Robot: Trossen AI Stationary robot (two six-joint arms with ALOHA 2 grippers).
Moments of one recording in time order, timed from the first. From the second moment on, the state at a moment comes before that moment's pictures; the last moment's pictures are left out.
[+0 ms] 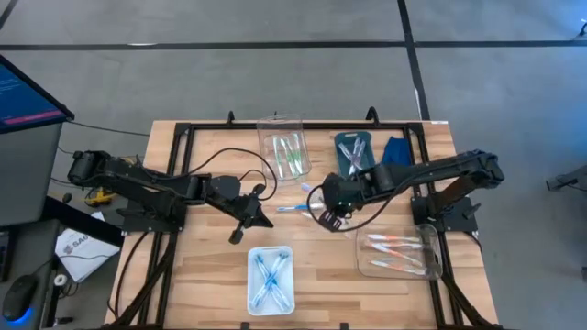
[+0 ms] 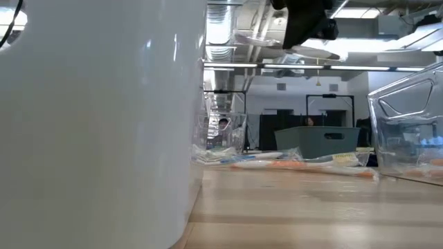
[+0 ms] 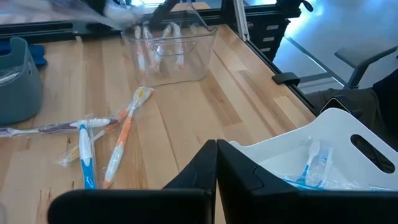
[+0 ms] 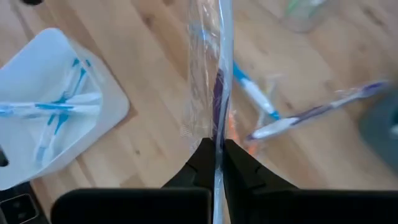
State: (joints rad) left arm -0.10 1.22 0.66 0.10 0.23 0.07; right arm 0.17 1.56 1.43 -0.99 0.17 0.76
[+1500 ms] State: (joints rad) left arm 0.02 1.22 0.61 0.26 0.22 0.13; right arm -0.43 1.49 1.28 -1.06 0.26 0.10
